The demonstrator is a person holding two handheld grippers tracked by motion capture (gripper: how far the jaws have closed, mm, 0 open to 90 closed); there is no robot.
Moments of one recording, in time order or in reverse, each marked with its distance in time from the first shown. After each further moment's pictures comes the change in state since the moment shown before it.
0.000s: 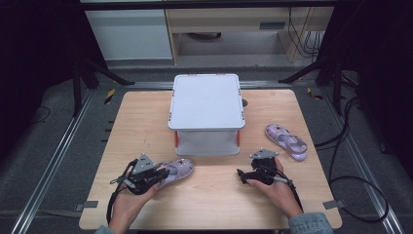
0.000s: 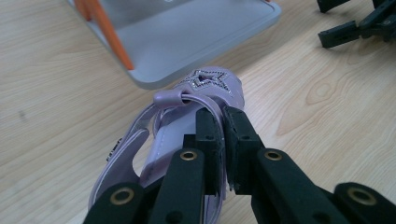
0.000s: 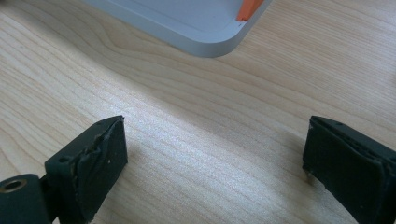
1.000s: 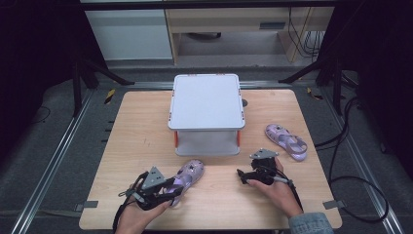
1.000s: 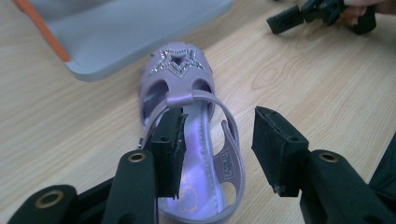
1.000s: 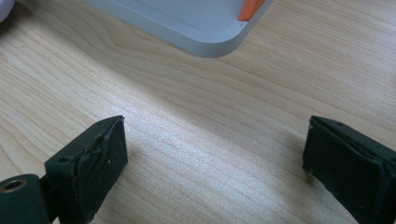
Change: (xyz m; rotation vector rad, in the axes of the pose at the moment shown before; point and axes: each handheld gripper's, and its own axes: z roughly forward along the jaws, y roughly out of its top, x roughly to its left) left arm -0.032 -0.010 -0.011 -0.008 -0.059 0.032; right arm 0.000 0.000 0.000 0.000 0.002 -0.002
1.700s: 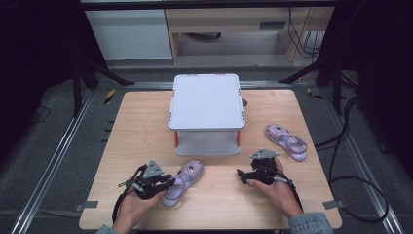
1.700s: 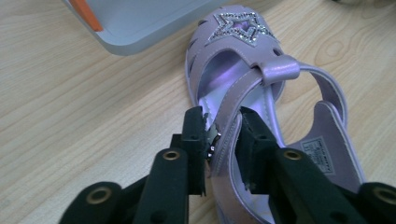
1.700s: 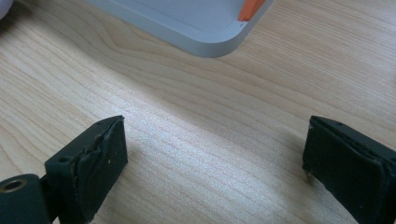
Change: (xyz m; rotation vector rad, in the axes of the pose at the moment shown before) left arm 0.035 -0.011 0.032 0.094 0.047 0.002; right arm 0.000 0.000 0.000 0.000 0.000 0.000
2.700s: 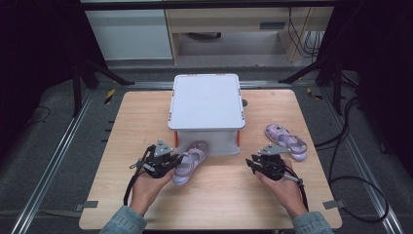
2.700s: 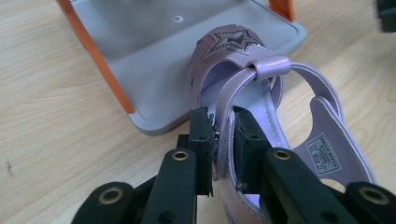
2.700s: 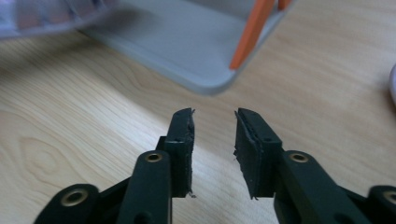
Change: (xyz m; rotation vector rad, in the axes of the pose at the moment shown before) left arm 0.007 0.060 0.015 -0.072 0.084 -0.048; right arm -0.008 0.021 -0.044 -0.095 0.060 0.015
